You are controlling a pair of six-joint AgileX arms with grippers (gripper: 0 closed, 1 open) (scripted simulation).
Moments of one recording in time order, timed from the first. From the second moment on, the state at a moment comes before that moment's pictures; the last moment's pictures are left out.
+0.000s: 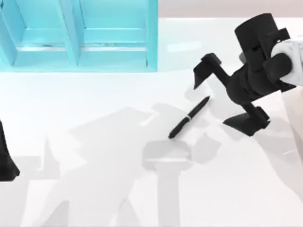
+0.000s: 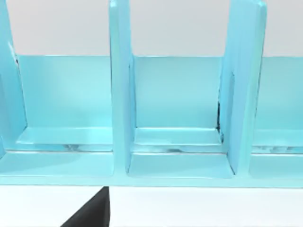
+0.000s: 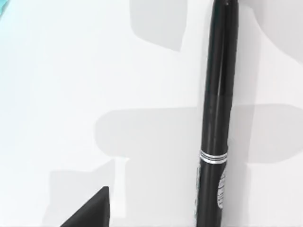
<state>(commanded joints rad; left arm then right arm) 0.00 0.00 0.00 0.00 0.00 0.00 0.40 1.89 1.21 -0.40 -0.22 1.18</state>
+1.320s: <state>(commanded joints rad) 0.00 0.00 0.00 0.00 0.00 0.00 0.45 2.21 1.31 -0.17 -0.19 1.23</state>
